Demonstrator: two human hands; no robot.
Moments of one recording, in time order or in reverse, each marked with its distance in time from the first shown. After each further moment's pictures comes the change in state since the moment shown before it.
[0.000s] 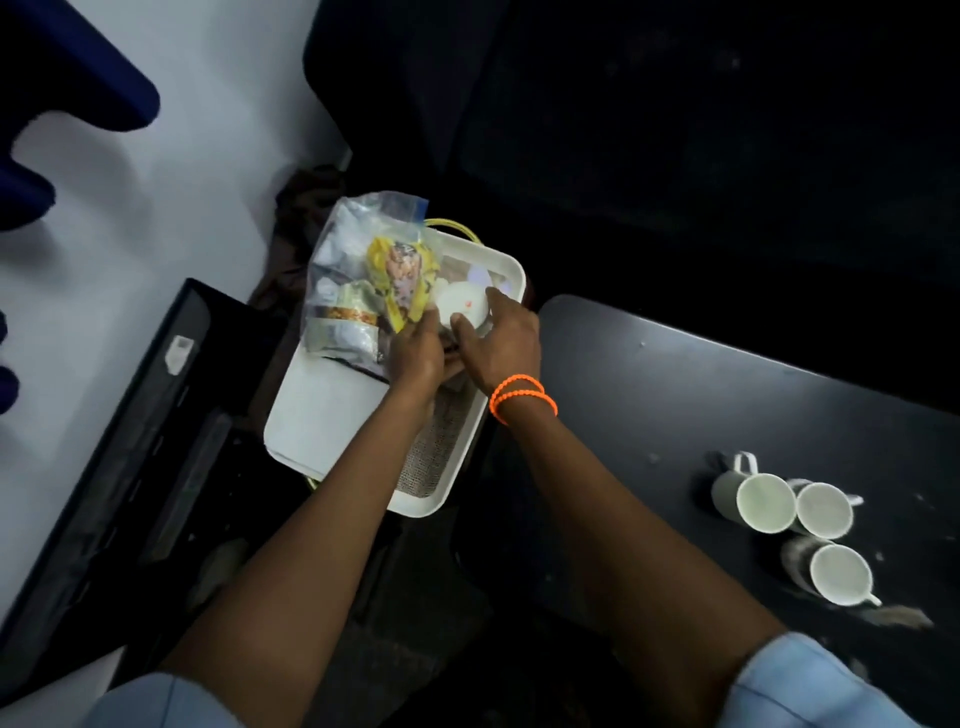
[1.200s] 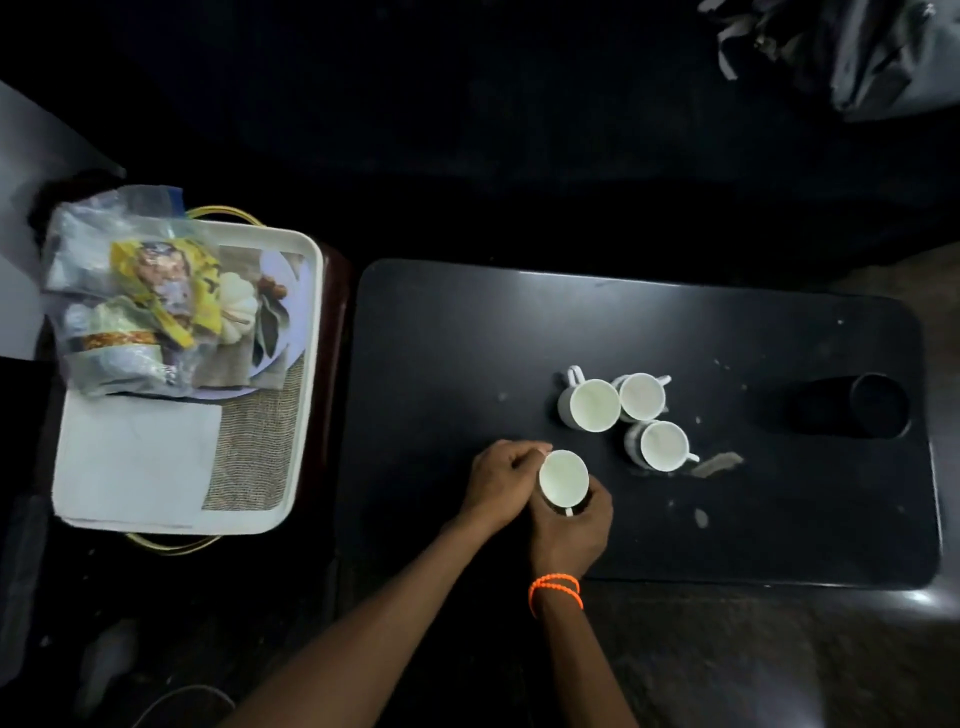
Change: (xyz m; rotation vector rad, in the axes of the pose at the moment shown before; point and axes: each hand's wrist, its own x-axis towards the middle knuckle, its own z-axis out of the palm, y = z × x) left_hand -0.182 -0.178 0.141 0.751 -0.709 0.120; right_hand -0.218 0.209 -0.103 0.453 0.852 0.762
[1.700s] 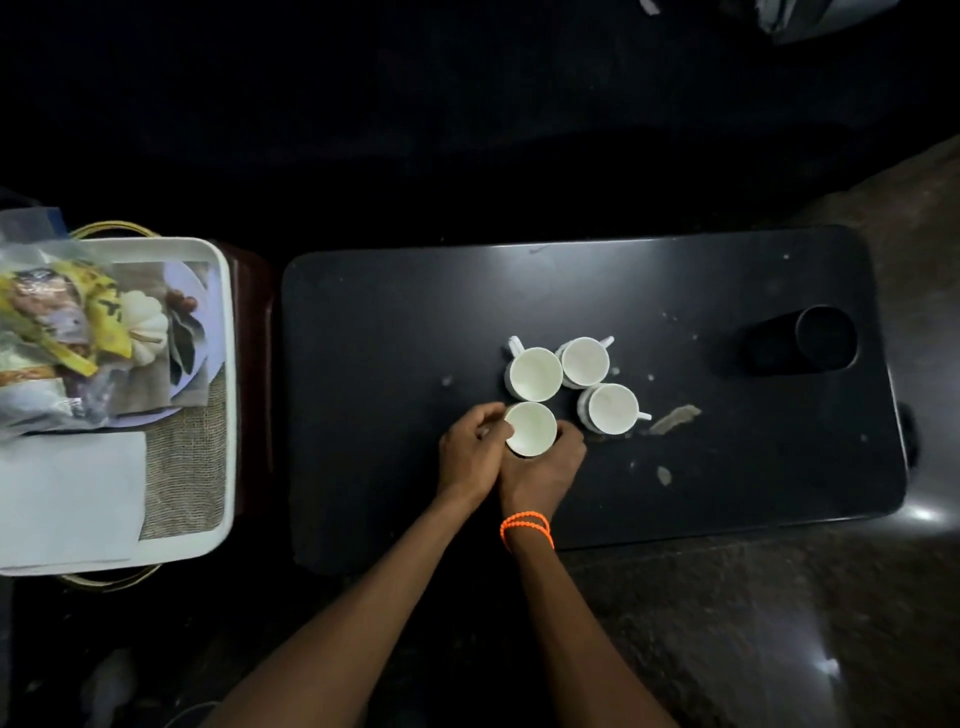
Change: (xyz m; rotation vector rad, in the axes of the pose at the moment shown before) left_hand 0.015 0.014 0.038 -0.107 0.145 -0.075; right_hand 0.052 -0.003 0.011 -0.121 -0.001 -0.127
